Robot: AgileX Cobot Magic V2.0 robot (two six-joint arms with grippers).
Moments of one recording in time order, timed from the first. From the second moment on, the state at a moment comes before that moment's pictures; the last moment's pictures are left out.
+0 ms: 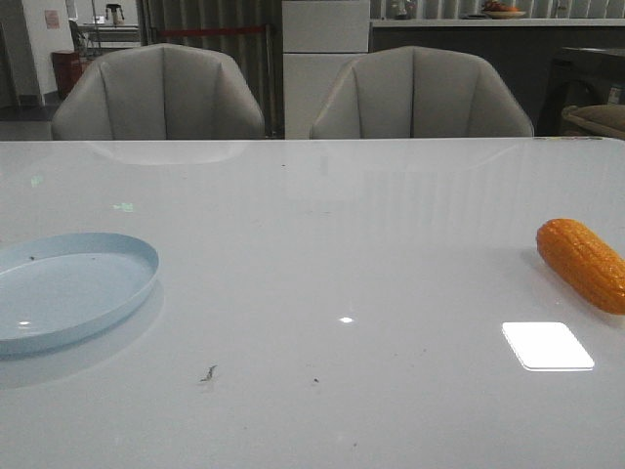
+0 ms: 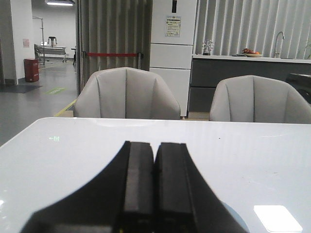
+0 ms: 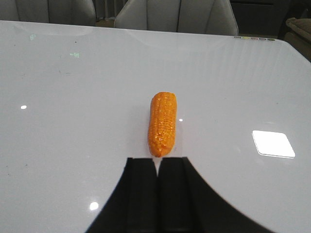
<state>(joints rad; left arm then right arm) -0.09 0.00 0.01 -0.03 -0.05 -0.06 0.10 -0.01 0.03 -0.03 0.21 0.06</state>
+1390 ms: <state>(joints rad) -0.09 0.52 -0.71 -0.03 -0.22 -0.06 0.10 0.50 -0.65 0.10 -0.16 0.08</state>
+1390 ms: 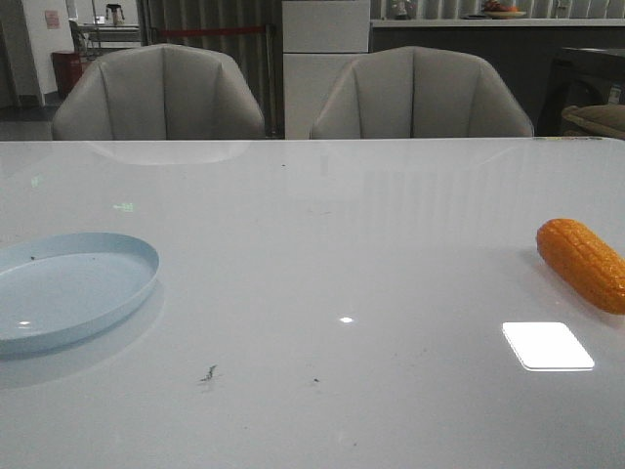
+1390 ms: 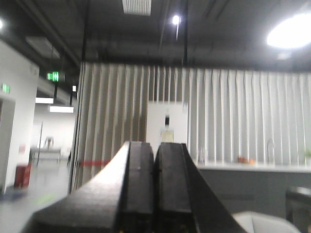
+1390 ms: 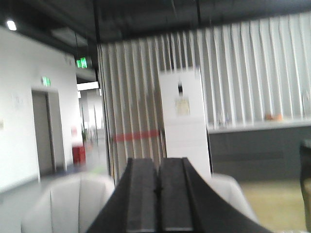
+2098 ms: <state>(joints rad) -0.09 1.05 -0.71 -0.11 0.26 -0.06 0.10 0.94 -0.65 0.09 0.41 0.08</state>
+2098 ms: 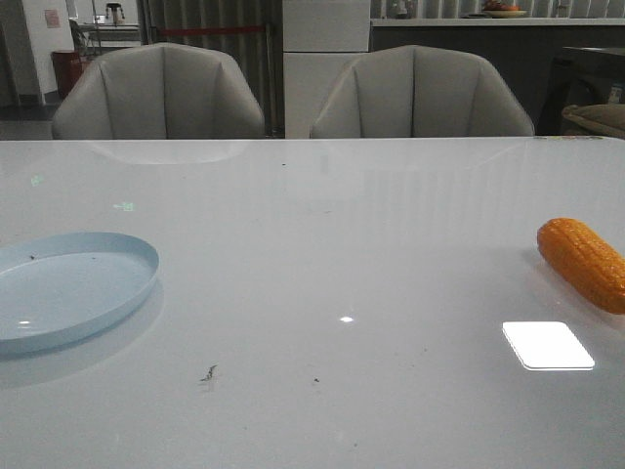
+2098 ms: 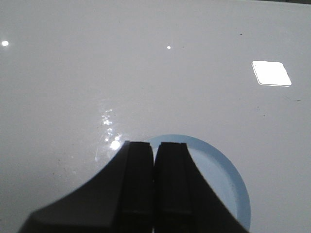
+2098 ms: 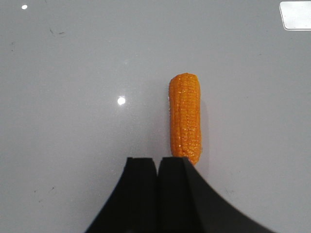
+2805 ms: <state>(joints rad) -0.09 1.10 -0.71 -0.13 0.25 -0.06 0.10 0.94 -0.65 0.05 0.41 0.08</state>
